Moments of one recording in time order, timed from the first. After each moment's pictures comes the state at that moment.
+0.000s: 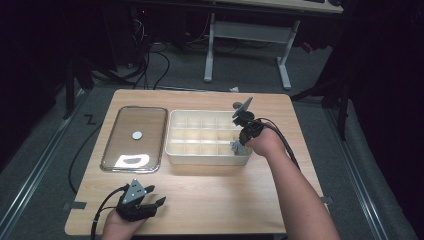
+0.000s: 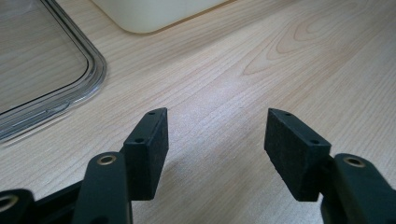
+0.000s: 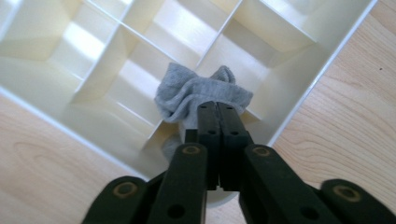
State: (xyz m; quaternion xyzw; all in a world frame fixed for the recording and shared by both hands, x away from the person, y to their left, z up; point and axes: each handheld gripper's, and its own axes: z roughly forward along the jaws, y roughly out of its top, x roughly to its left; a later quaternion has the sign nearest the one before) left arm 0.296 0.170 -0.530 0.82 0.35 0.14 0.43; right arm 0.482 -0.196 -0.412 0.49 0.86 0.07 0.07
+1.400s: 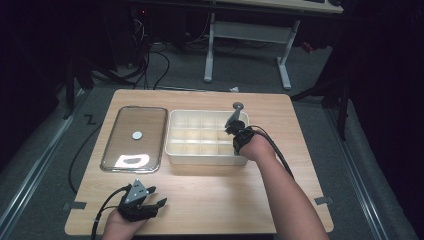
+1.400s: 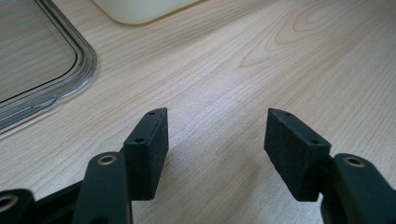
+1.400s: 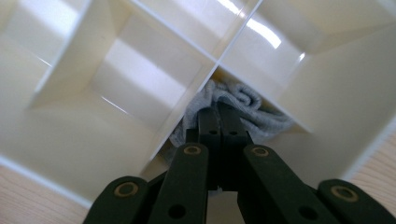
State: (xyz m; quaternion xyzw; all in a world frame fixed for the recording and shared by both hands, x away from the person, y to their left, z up) left arm 0.297 0.167 -0.534 0.83 0.35 0.13 0.42; right arm 0.486 -0.177 -0.454 0.49 0.87 0.01 0.05
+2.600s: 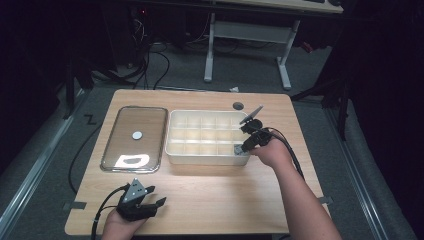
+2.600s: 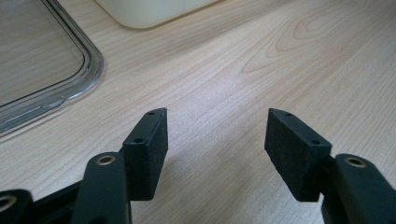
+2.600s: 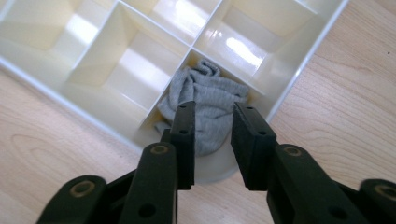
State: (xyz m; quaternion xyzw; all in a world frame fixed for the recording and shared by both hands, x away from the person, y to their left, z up) left arm 0.296 0.170 -0.529 0.82 0.36 0.13 0.42; right arm 0.454 -0.218 -0.421 0.50 0.85 0.12 0.08
